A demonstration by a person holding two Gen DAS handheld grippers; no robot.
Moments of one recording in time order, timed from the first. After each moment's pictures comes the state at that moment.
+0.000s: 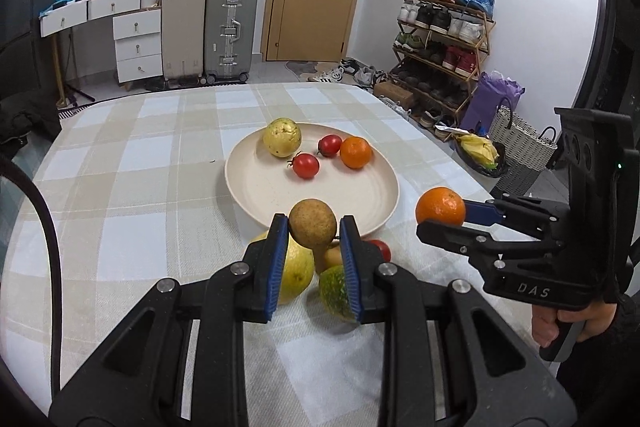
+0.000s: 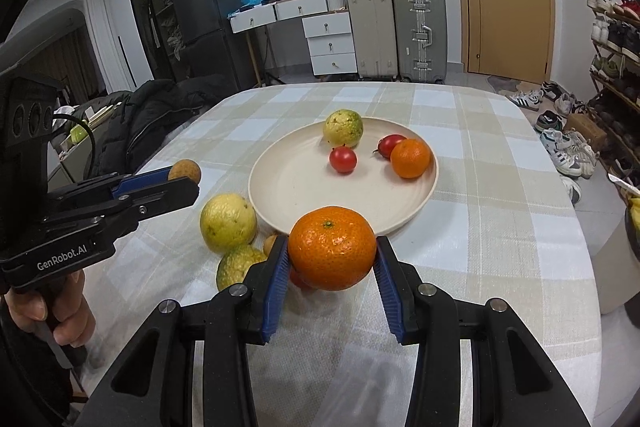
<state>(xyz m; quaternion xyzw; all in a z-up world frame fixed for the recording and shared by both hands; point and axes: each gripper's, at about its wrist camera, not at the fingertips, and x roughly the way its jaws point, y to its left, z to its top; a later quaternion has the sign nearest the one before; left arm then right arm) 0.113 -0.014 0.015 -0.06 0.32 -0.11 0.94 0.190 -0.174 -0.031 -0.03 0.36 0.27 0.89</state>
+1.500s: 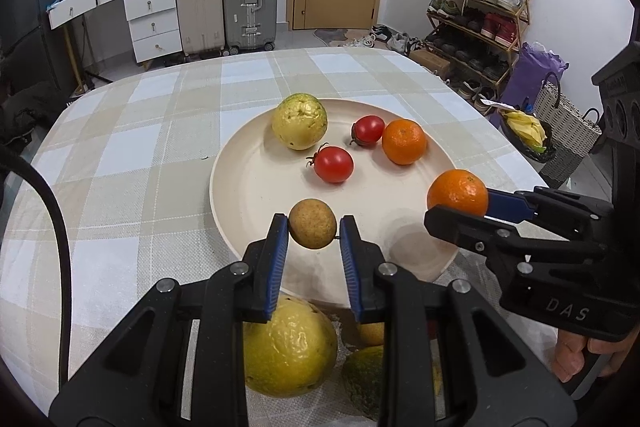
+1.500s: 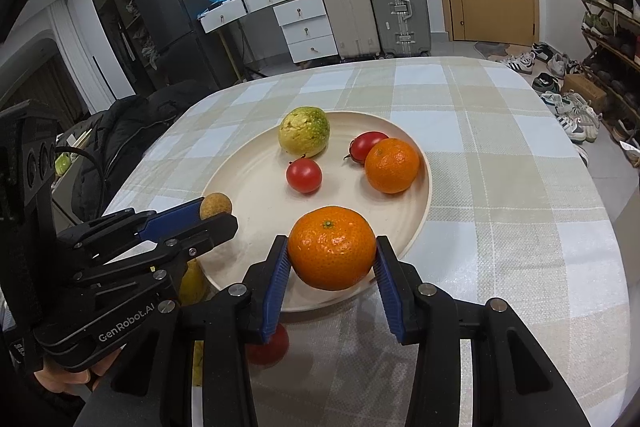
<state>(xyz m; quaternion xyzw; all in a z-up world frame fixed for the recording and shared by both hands) 0.218 -0.042 -0.034 -0.03 0.39 -0.05 0.92 0.266 -0.168 -0.055 0.02 0.41 0.25 0.88</state>
